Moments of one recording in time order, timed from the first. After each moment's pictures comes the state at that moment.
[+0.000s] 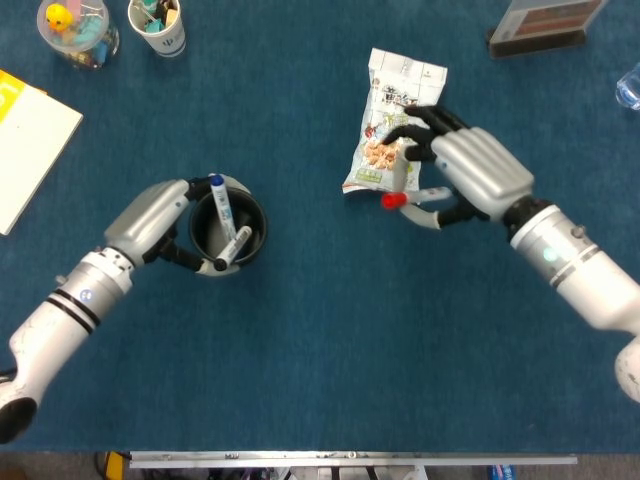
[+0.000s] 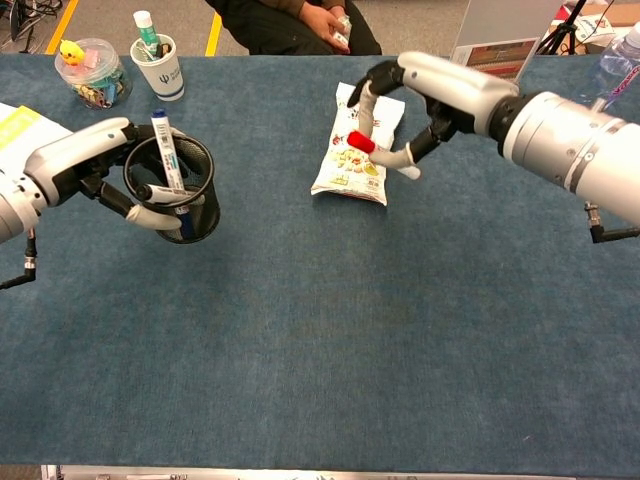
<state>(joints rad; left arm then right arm) -0.59 -1.26 -0.04 -1.68 1.45 0.94 -0.56 0.78 -1.29 0.21 -1.87 -1.08 0.89 -0.03</state>
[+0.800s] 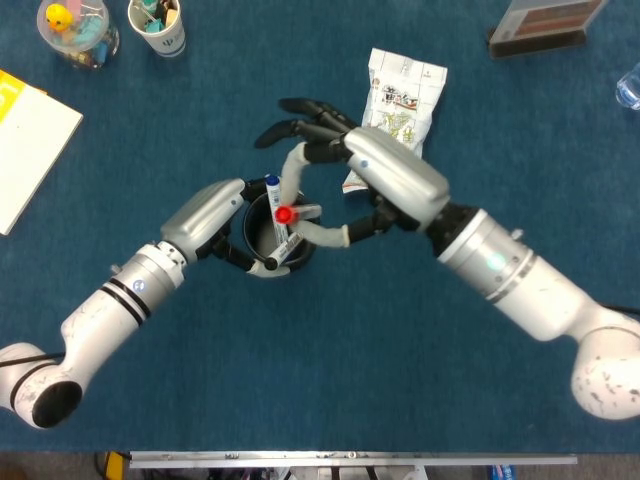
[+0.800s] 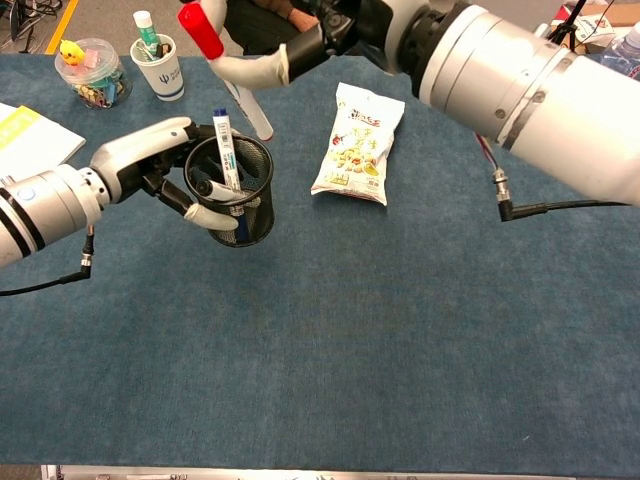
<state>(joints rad) -0.66 -1.34 -0.11 -1.72 1.35 0.85 -0.50 0.87 -1.39 0.39 -2.00 -1.14 0.89 0.24</state>
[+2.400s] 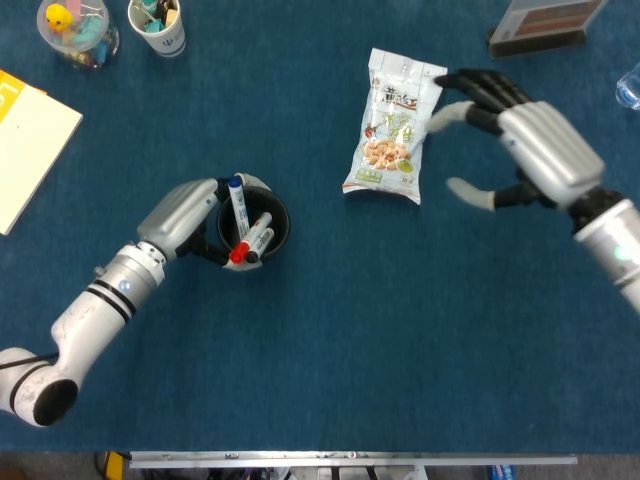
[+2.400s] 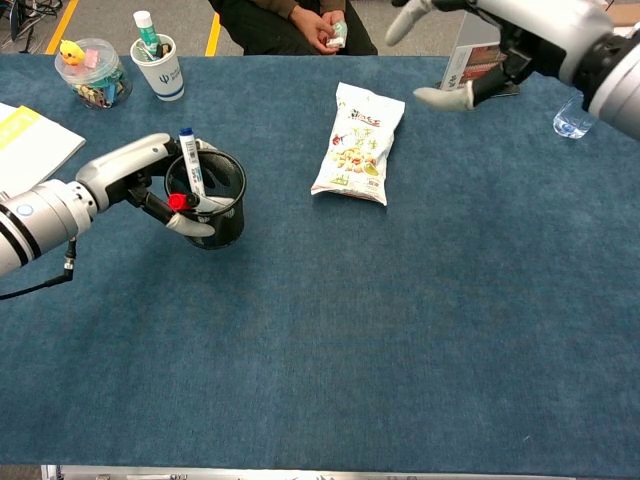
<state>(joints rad) -0.62 -1.41 -0.07 -1.57 1.34 0.87 -0.45 0.67 -1.13 0.19 -1.92 -1.26 1.01 0.13</state>
